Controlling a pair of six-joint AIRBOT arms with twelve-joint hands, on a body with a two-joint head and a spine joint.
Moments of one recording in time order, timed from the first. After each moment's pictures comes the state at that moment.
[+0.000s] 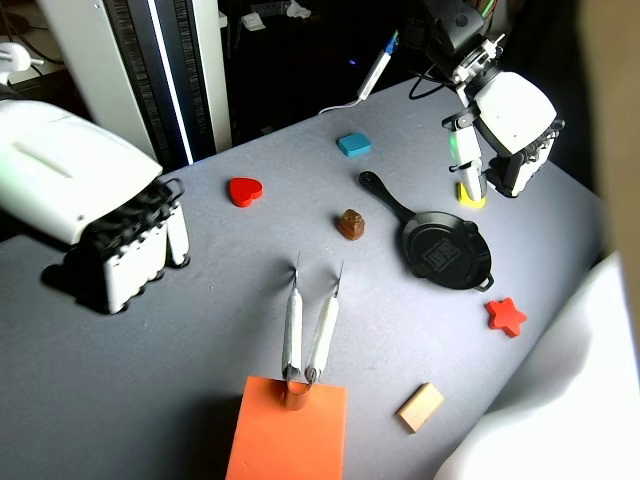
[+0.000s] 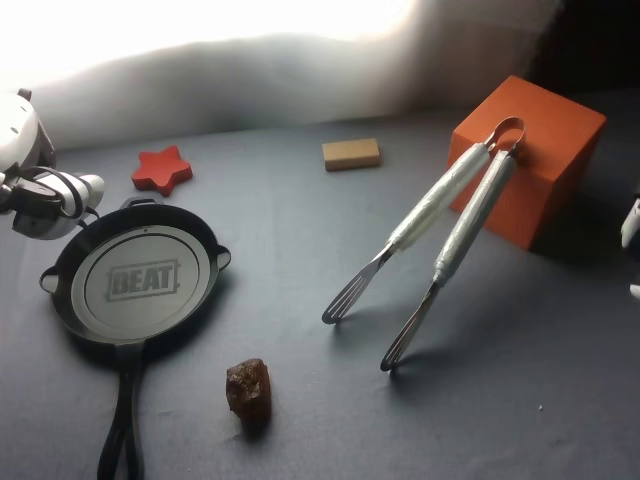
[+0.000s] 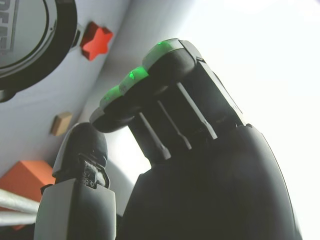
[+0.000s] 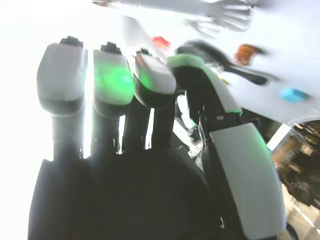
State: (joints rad) left arm 0.40 -0.83 0.77 -1.41 -1.04 2.21; right arm -0.24 -0.47 0.60 0.48 -0.04 -1.84
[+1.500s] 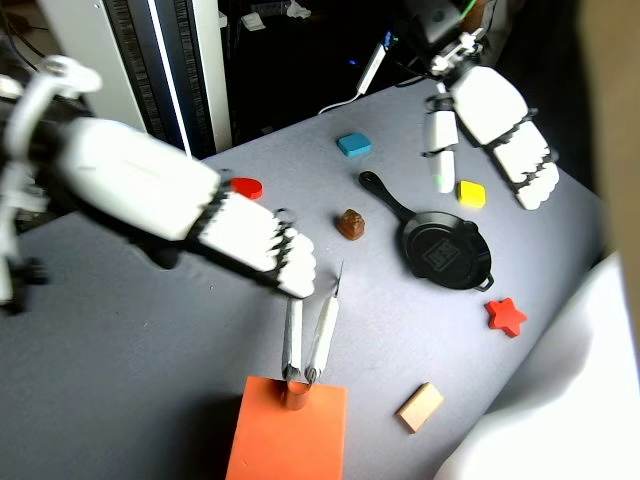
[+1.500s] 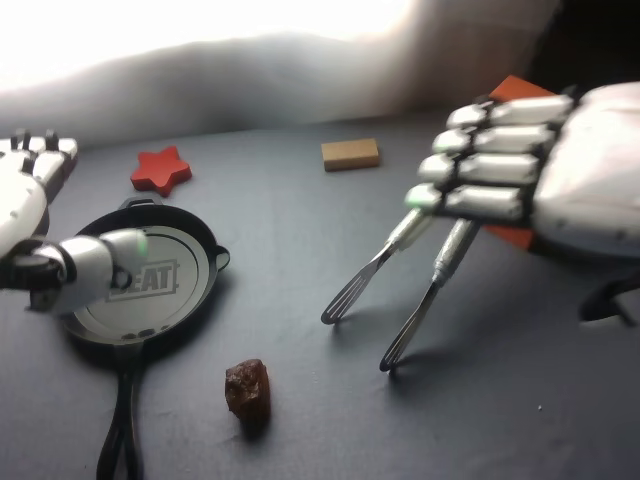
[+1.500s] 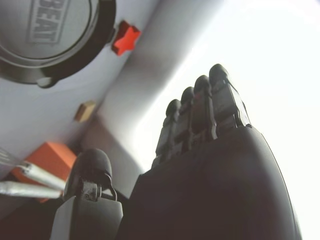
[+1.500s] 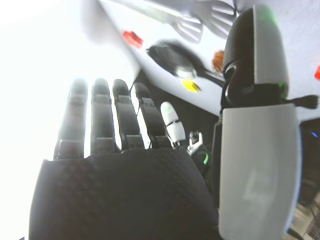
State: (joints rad) left arm 0.58 -0.73 0.61 -1.31 -1.00 1.99; right arm -0.18 -0.76 0.73 0.48 -0.10 -2.01
